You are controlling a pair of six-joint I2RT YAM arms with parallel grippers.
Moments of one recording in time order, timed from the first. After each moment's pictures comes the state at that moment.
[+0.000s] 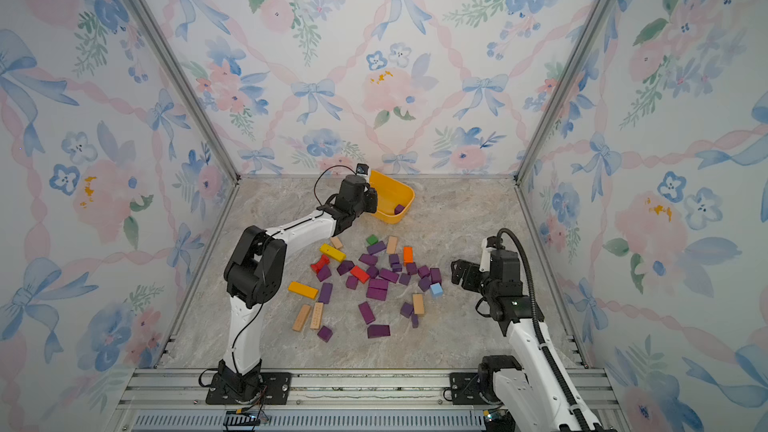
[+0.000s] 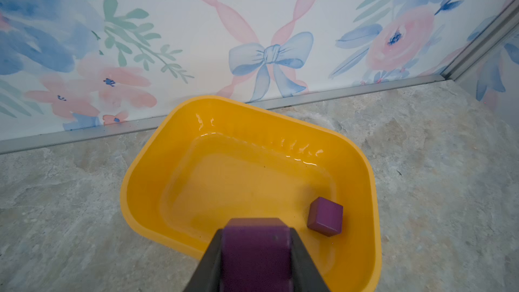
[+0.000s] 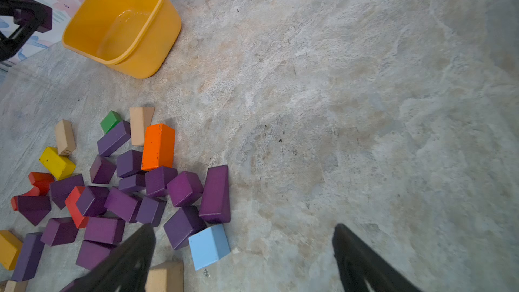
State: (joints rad) left arm -0.54 2.15 1.63 0.06 -0.20 -0.20; right arm 0.04 0.98 0.68 -0.41 -0.14 0.31
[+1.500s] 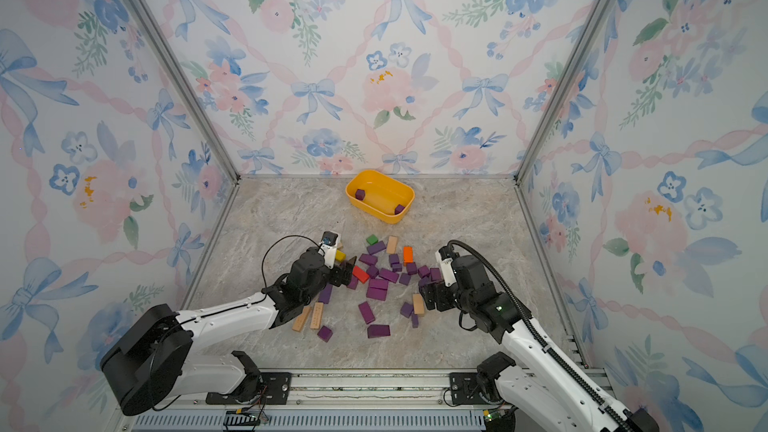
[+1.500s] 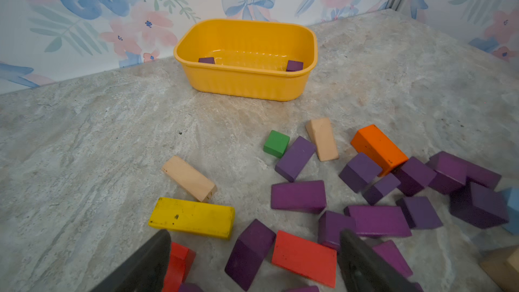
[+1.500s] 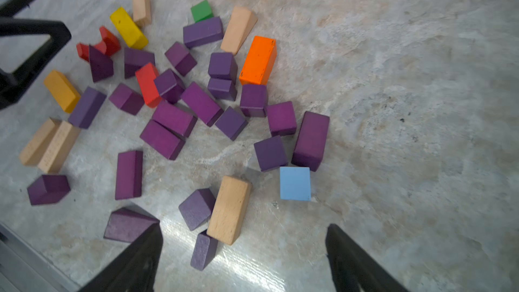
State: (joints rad) left arm -0.72 1.28 0.47 0.39 -0.29 -0.11; right arm 0.54 0.98 0.77 -0.63 -0.05 0.24
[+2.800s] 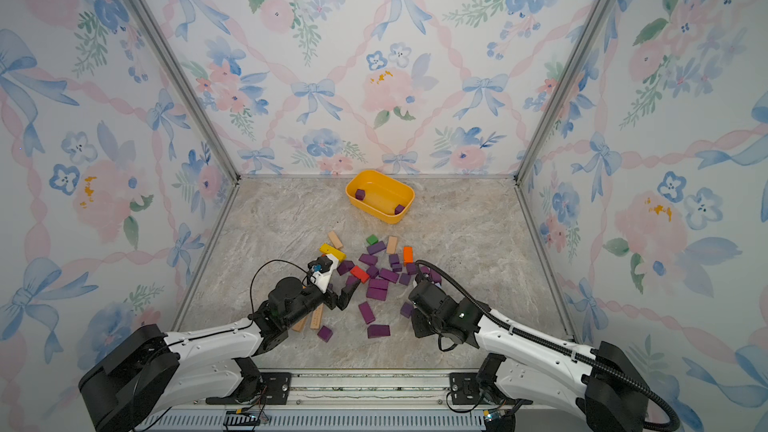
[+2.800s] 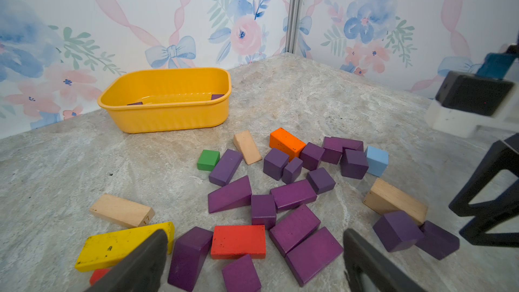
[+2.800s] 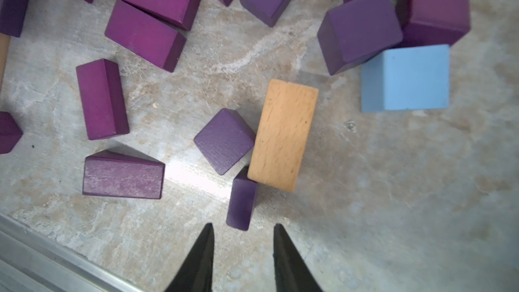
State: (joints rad) left arm -0.75 1.16 0.23 0.73 -0.03 0.00; right arm 0.92 1.18 0.71 -0.64 0.11 0.62
